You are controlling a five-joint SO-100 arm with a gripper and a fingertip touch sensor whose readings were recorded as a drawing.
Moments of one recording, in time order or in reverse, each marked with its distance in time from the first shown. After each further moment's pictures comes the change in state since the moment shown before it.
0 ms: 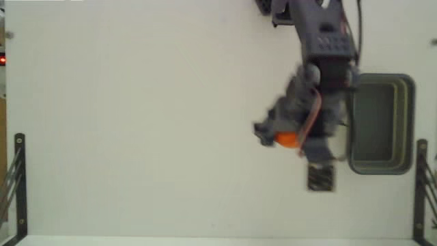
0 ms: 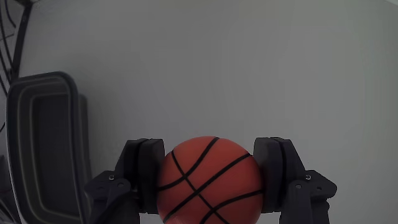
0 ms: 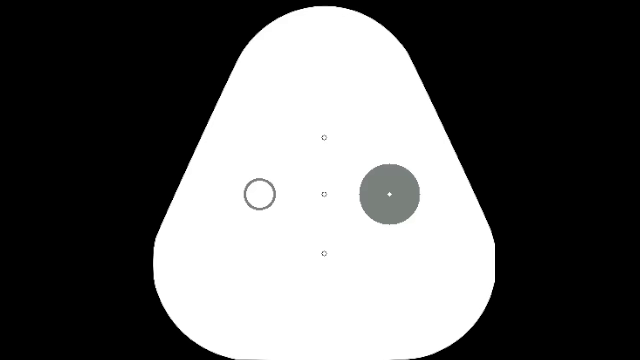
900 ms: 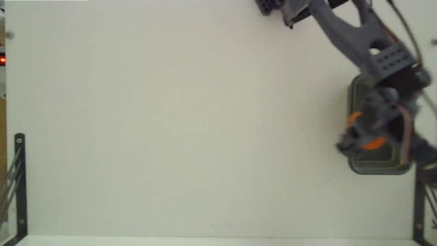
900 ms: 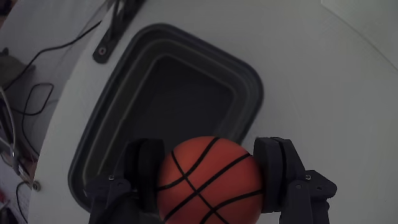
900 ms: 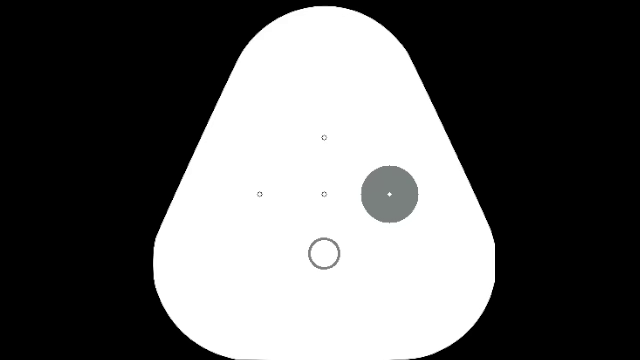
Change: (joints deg) arm -30.5 -15.1 -11.6 -2.9 0.0
